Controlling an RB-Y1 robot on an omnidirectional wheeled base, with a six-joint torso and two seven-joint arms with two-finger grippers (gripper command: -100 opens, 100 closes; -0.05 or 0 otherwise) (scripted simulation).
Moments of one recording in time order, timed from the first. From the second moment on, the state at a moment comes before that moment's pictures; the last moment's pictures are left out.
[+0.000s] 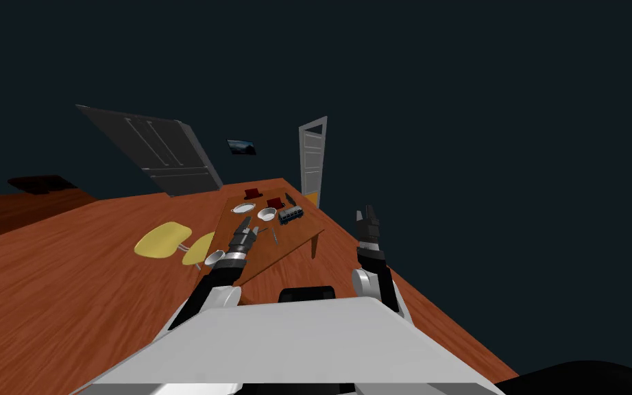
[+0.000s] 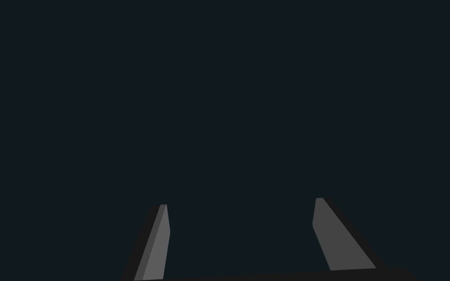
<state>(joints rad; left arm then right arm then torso) 0.54 0.15 -0.03 -2.13 0.19 -0.17 -0.11 0.49 0.04 0.06 -2.21 -0.05 -0.42 0.04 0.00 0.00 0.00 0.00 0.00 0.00</state>
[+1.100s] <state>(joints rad) 0.61 0.32 -0.04 -2.05 0.27 0.08 -0.12 0.49 0.04 0.06 -2.21 -0.05 -0.42 0.04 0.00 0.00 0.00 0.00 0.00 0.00</state>
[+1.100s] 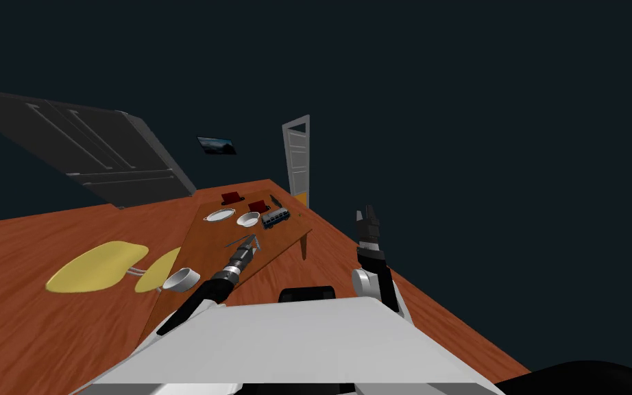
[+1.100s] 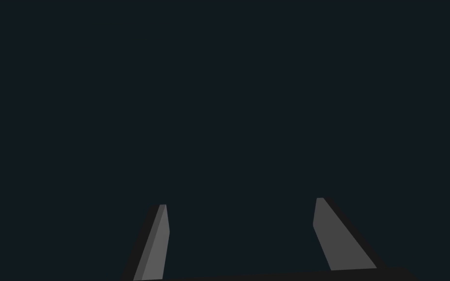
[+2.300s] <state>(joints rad) 0.66 0.45 -0.02 -1.96 0.33 0.37 -0.15 0.49 0.04 0.06 -2.21 -0.05 -0.42 0.04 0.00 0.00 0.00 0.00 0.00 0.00</state>
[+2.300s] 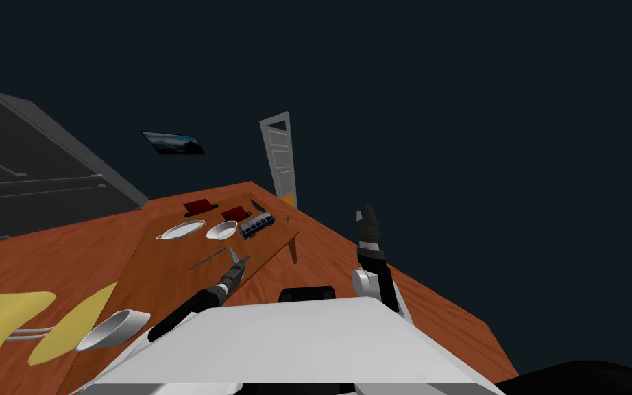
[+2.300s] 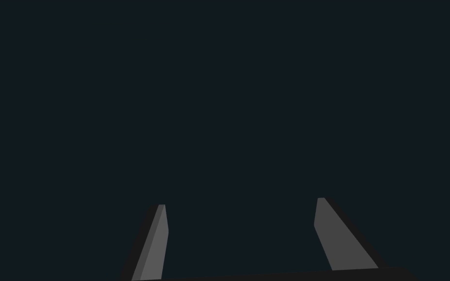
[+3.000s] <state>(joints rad) 0.69 0.53 0.00 -1.91 0.35 0.55 -0.17 0.49 0.04 0.06 -2.21 -0.05 -0.42 0.04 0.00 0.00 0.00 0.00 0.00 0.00</state>
